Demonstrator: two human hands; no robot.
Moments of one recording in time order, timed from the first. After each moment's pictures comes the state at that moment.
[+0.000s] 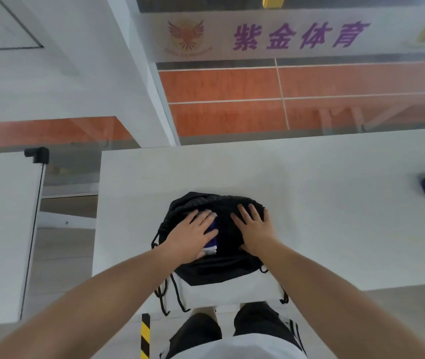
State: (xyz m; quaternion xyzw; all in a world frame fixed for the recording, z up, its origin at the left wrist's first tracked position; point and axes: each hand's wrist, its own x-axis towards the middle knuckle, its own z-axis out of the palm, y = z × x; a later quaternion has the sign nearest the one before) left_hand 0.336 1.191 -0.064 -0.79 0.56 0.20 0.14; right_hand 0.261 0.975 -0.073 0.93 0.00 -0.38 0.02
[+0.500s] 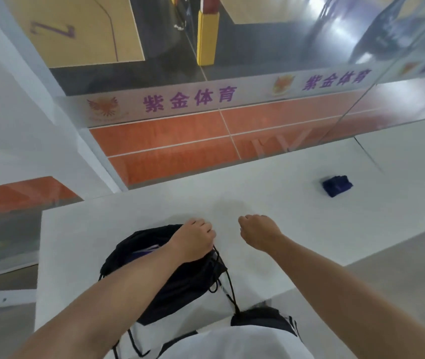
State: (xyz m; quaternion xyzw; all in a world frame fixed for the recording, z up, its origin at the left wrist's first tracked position) left_hand 0.325 1.027 0.010 -0.76 0.65 0.08 0.03; right_hand 0.211 0.827 0.037 0.97 -0.11 -0.22 -0.03
